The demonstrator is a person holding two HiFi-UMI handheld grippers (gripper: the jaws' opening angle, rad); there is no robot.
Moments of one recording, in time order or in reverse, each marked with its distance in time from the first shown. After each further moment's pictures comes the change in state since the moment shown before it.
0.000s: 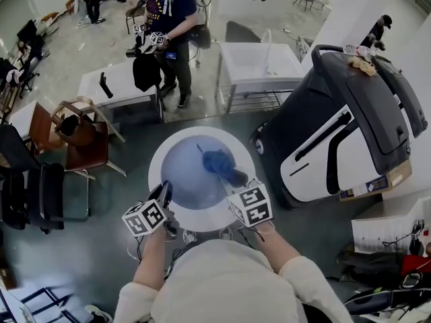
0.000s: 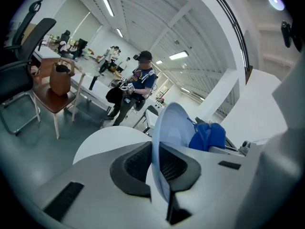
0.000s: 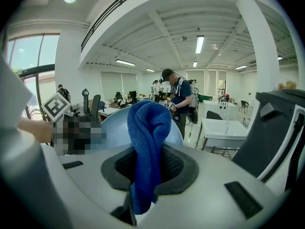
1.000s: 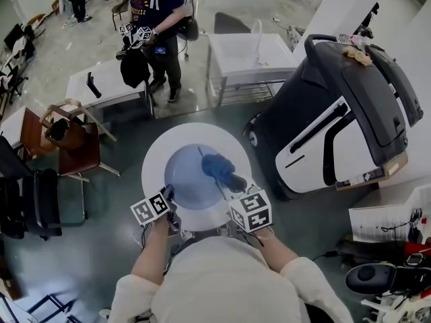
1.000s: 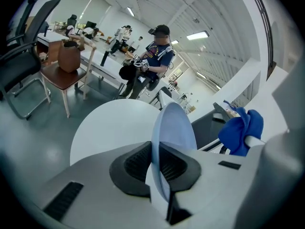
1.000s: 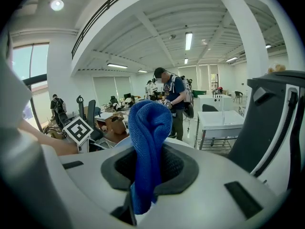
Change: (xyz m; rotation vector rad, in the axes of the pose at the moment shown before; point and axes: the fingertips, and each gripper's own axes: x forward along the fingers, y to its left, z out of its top) left arm 0.060 0.059 -0.068 -0.097 0.226 0.133; right arm -0.005 -0.004 -0.024 0.115 -0.001 -0.026
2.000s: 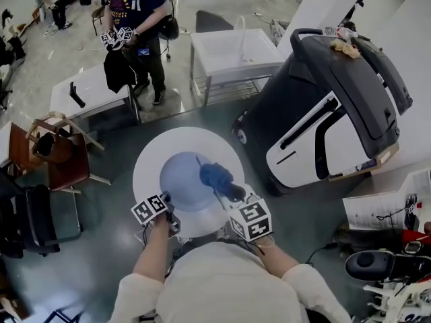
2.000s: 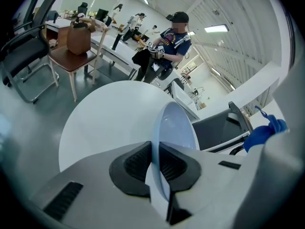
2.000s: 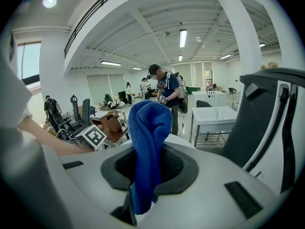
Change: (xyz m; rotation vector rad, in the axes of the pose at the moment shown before) left arm 0.058 0.037 -0.022 -0.128 0.113 0.083; right arm -0.006 -0.011 -0.013 0.043 0.039 -0.056
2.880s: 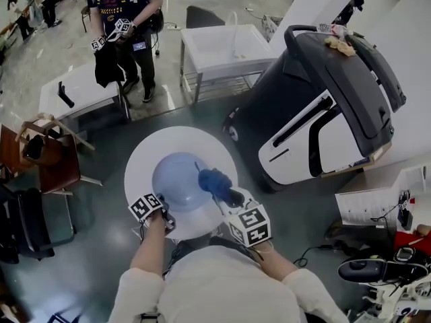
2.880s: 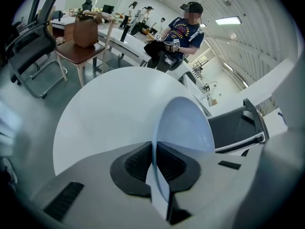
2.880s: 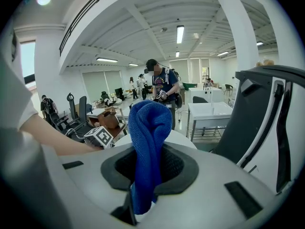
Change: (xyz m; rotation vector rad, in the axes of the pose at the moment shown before) left arm 0.039 0.031 -0.012 -0.052 0.071 0.118; right arm -0.007 -0.012 -0.017 0.022 0.047 -0.033
